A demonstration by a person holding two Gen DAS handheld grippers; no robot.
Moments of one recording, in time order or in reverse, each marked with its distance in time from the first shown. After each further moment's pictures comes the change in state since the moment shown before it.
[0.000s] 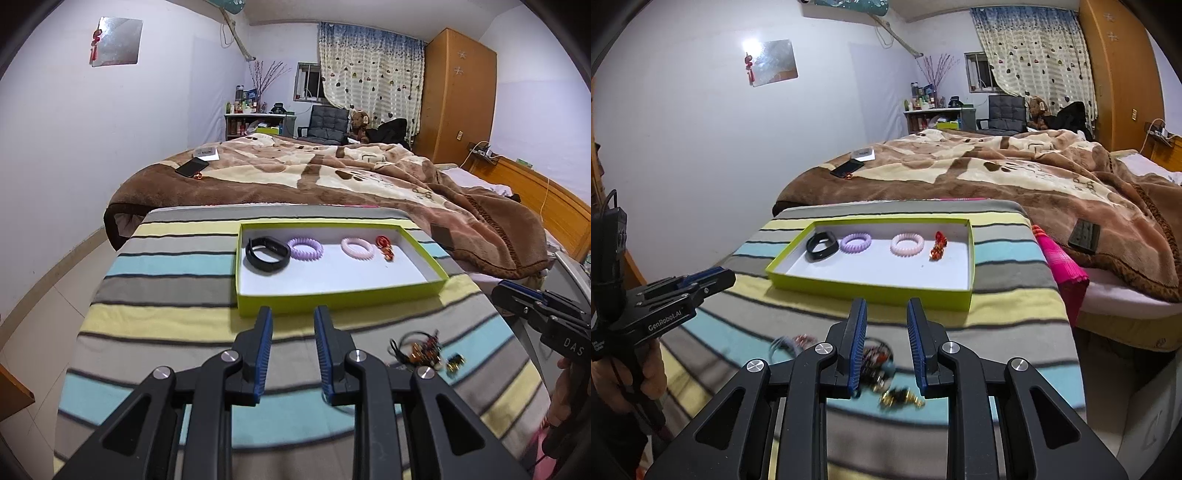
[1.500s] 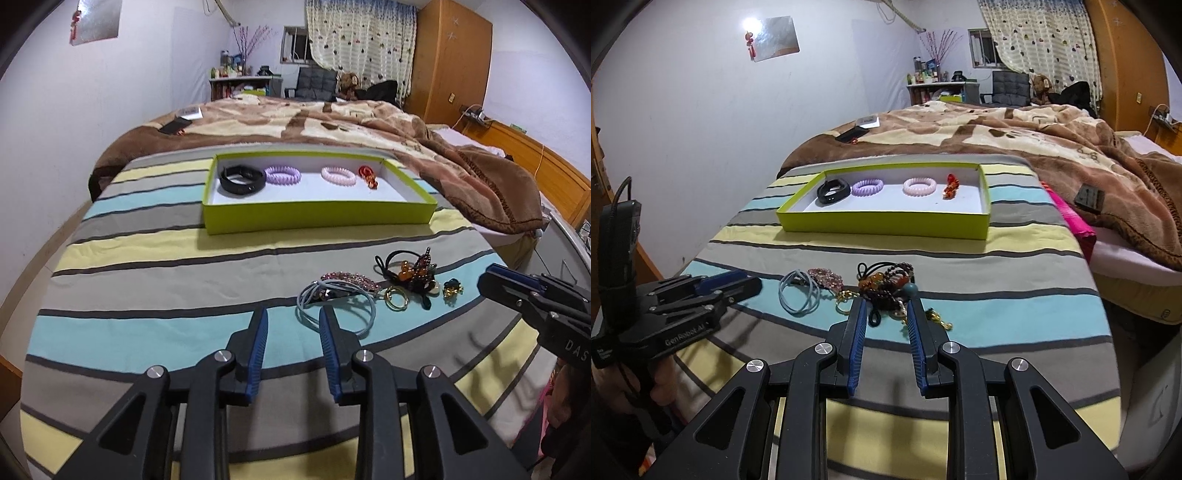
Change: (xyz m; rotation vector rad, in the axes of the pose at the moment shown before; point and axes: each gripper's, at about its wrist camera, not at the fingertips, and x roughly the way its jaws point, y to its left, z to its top) left arm 0.021 -0.018 -0.051 0.028 0.162 -0.032; right arm 0.019 0.010 -0.044 -0.001 0.123 0.020
